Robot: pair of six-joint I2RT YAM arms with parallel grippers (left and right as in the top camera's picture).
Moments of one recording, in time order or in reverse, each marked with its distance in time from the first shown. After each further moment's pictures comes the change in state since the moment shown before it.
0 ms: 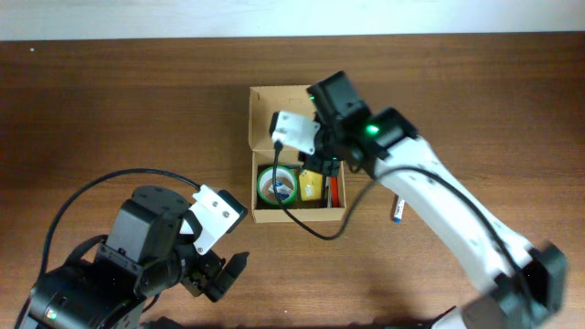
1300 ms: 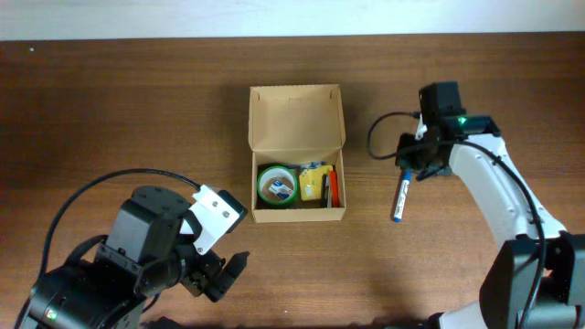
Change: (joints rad) left arm 0.000 0.000 0.000 0.000 0.000 0.000; right arm -0.507 0.002 -0.324 0.013 0.138 1.051
